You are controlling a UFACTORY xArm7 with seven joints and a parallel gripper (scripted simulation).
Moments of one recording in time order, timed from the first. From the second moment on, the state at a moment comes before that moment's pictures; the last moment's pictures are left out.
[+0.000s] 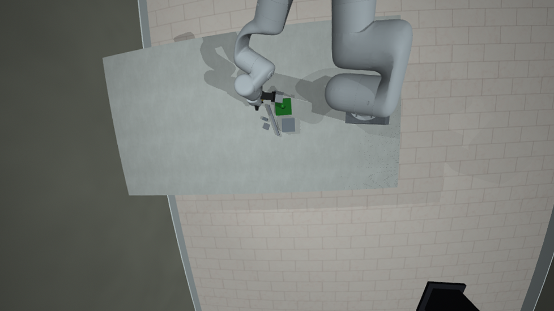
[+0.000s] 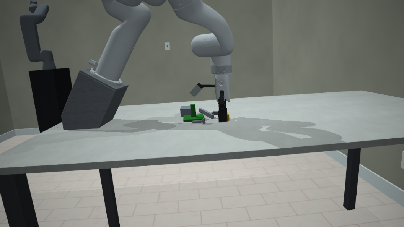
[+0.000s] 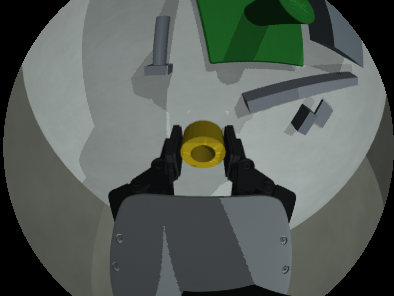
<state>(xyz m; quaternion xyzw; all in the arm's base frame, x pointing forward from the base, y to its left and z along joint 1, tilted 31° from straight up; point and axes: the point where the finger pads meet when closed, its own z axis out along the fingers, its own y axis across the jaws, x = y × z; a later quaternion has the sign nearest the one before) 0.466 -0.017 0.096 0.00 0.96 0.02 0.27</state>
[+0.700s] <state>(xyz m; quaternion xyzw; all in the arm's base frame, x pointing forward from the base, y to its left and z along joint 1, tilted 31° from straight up) 0.450 -0.018 0.127 0.01 0.96 0.02 0.27</state>
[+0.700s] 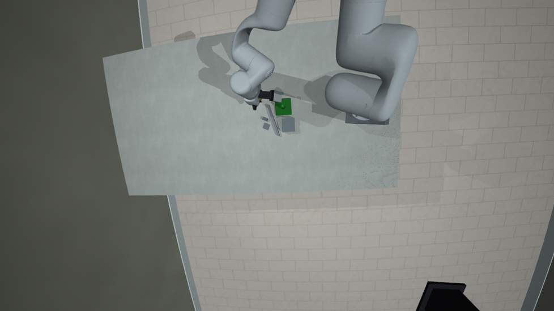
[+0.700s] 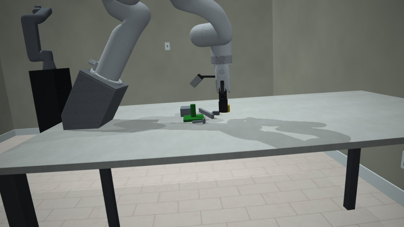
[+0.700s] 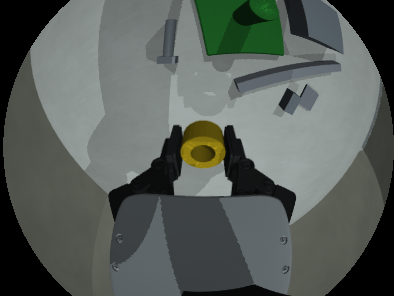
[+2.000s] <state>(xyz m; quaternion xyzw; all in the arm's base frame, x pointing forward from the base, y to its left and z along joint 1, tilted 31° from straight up) 0.338 0.021 0.098 0.00 0.96 0.02 0.26</state>
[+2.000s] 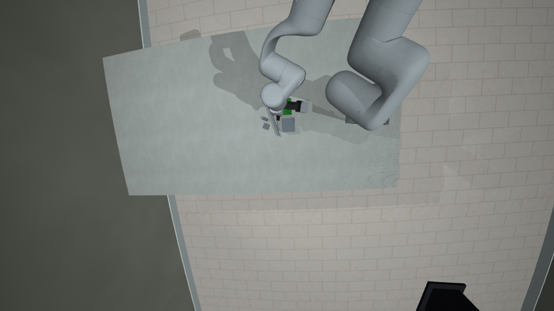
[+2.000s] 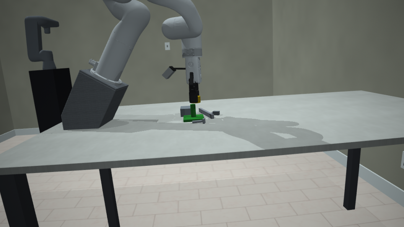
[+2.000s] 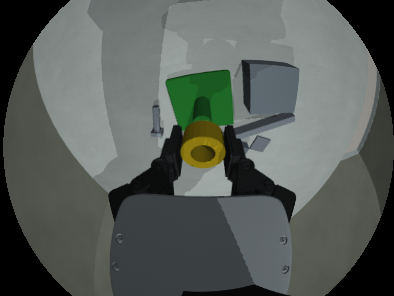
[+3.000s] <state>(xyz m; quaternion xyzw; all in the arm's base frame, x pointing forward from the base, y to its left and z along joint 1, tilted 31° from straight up) 0.329 0.020 0.090 0.01 0.96 0.02 0.27</state>
